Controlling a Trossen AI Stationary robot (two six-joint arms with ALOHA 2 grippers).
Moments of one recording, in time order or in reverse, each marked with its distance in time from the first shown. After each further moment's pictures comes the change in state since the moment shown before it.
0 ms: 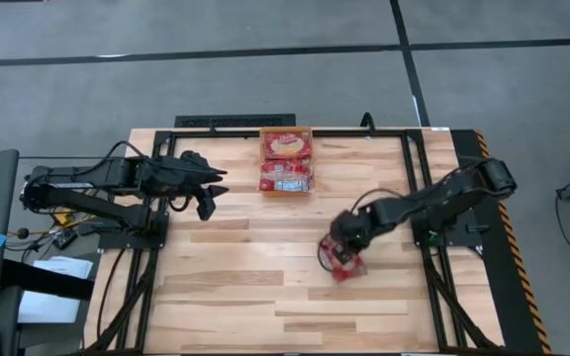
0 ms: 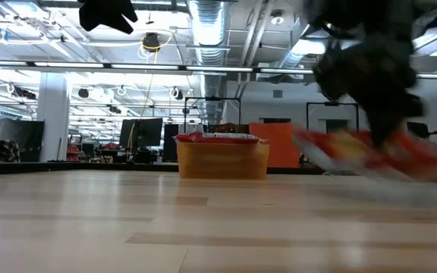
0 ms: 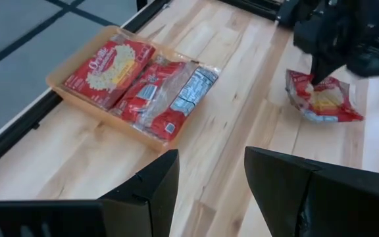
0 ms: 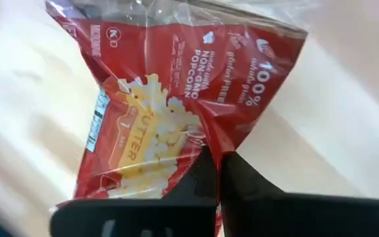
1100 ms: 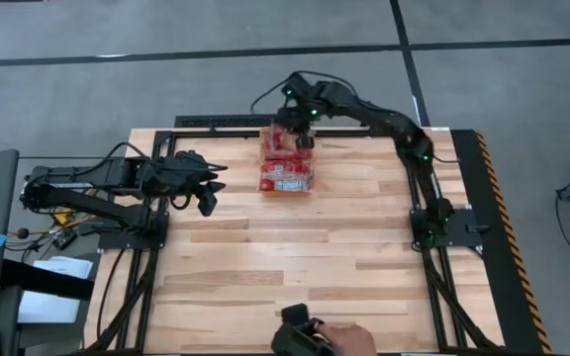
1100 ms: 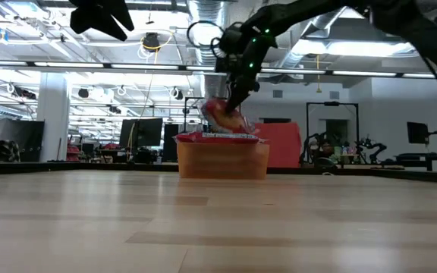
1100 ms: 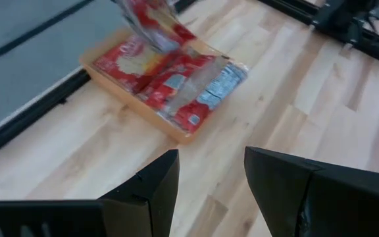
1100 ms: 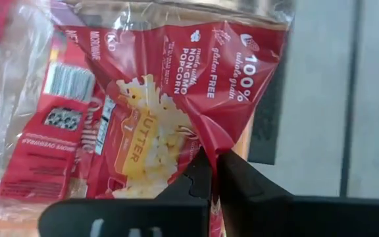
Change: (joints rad) left arm 0.000 0.000 0.000 -0.058 -0.084 -0.115; right arm -0.771 0.677 1.269 -0.316 0.064 -1.856
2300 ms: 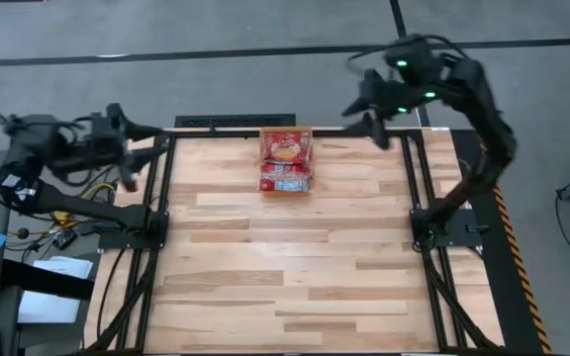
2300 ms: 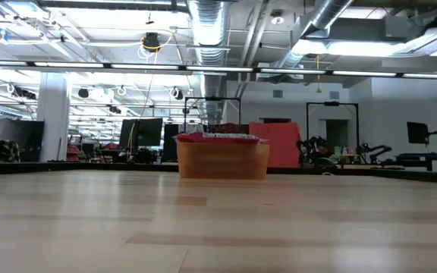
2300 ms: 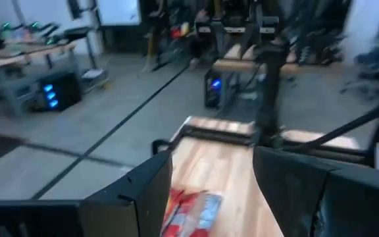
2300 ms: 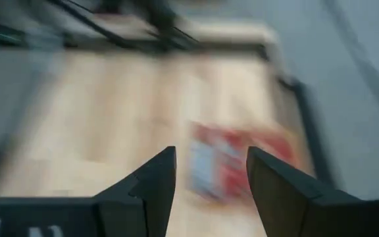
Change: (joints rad) left arm 0.000 -0.219 0.400 -0.023 0.044 0.490; right arm 0.053 -0.585 0.155 -0.421 -0.335 0.405
